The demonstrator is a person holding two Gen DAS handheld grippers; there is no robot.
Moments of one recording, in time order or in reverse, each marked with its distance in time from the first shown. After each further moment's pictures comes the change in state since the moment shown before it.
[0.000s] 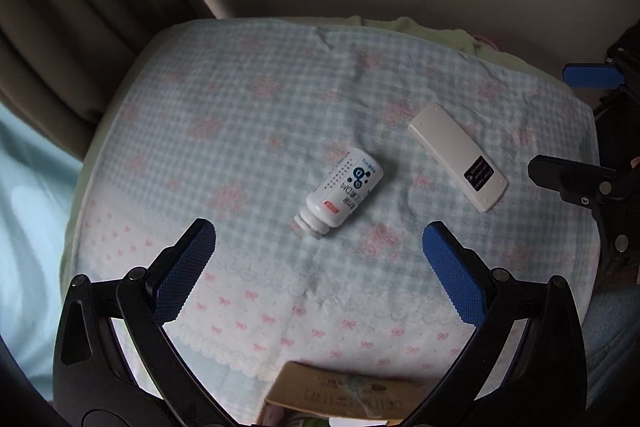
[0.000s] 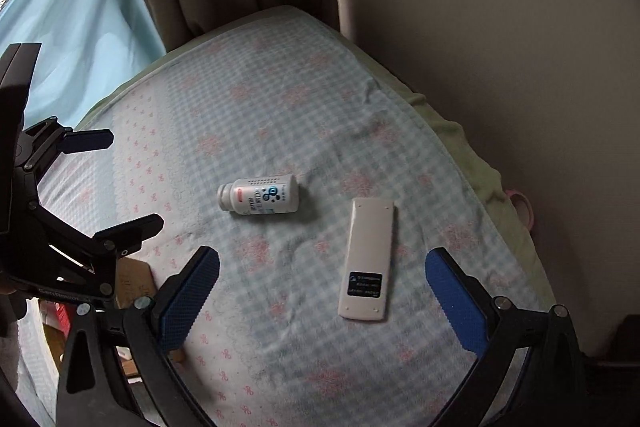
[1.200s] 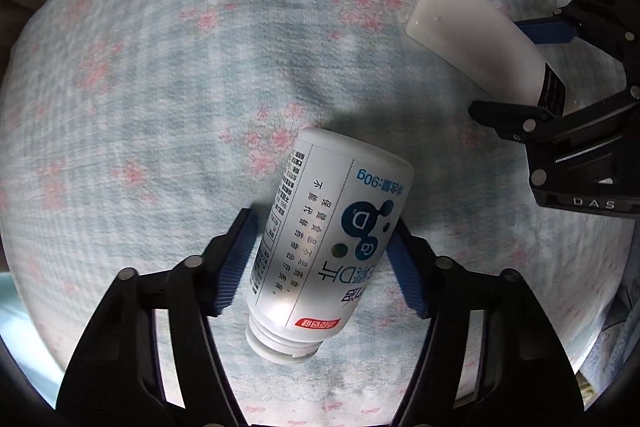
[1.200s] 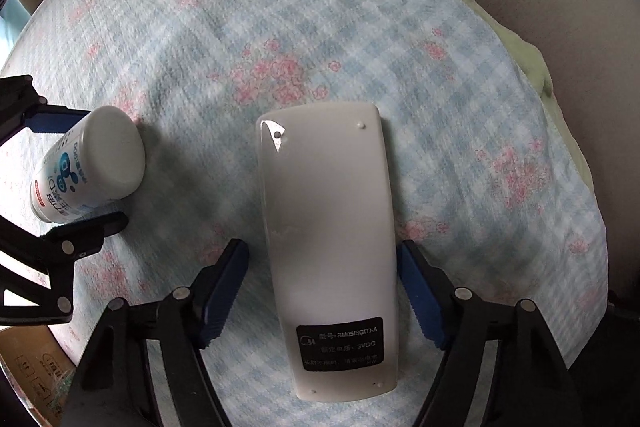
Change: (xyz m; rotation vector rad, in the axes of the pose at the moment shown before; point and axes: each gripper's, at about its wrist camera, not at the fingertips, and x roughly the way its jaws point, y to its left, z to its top) left arm 0.185 -0.031 0.003 0.342 0.283 -0.203; right arm 0.189 -0.054 -0.016 0.162 0.335 -0.123
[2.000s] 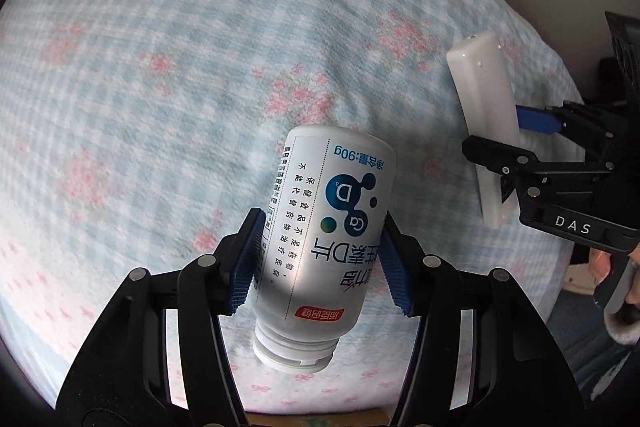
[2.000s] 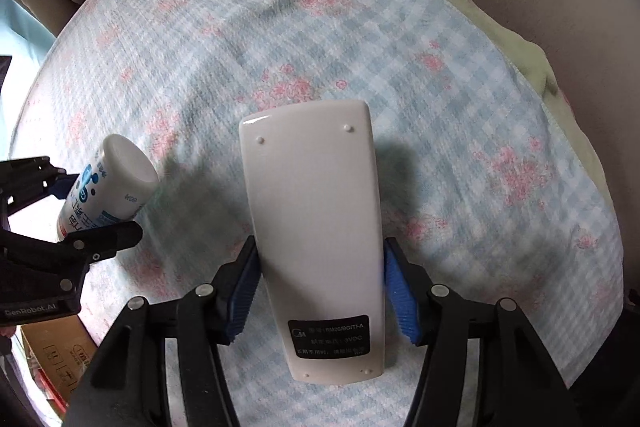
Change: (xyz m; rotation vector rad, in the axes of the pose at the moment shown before) left arm -0.029 0.007 -0.069 -0.467 -0.084 -0.202; right arm -0.029 -0.026 -0.008 0.023 -0.037 0.144
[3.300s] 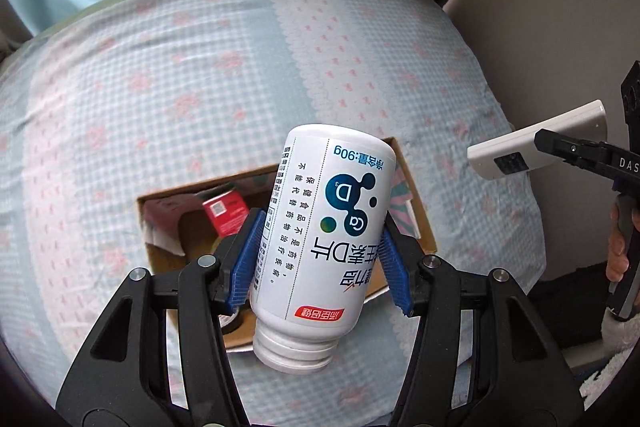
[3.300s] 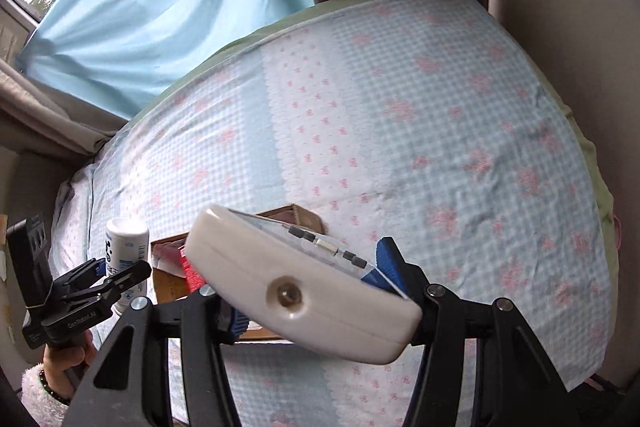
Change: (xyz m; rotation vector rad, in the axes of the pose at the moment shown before) left arm -0.244 0.027 -0.400 -0.888 -0.493 0.167; right arm -0.205 0.254 -0.119 -0.502 -0.062 0.354
